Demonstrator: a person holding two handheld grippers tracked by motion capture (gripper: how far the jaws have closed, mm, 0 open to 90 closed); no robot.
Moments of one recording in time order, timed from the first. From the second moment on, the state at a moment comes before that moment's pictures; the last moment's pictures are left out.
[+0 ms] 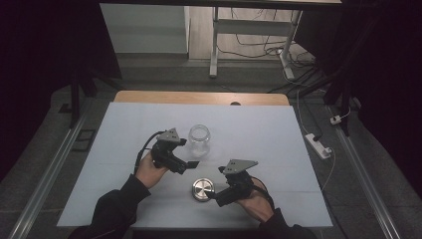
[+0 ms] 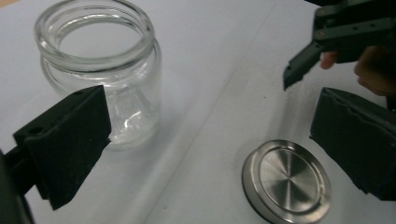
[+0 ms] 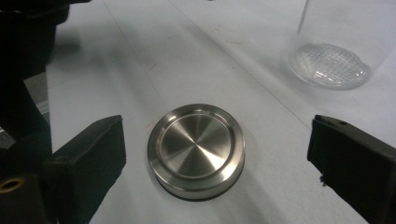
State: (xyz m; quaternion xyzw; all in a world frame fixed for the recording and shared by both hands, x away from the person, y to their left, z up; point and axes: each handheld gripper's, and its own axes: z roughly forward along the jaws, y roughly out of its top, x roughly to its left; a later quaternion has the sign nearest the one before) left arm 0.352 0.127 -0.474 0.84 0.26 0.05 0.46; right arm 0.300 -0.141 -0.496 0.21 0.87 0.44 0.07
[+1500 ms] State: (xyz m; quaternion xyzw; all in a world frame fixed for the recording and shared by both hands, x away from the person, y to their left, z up) left arm 0.267 0.191 -0.490 0.84 0.28 0.02 0.47; right arm 0.282 -0.189 -0.485 0.23 0.87 0.43 0.12
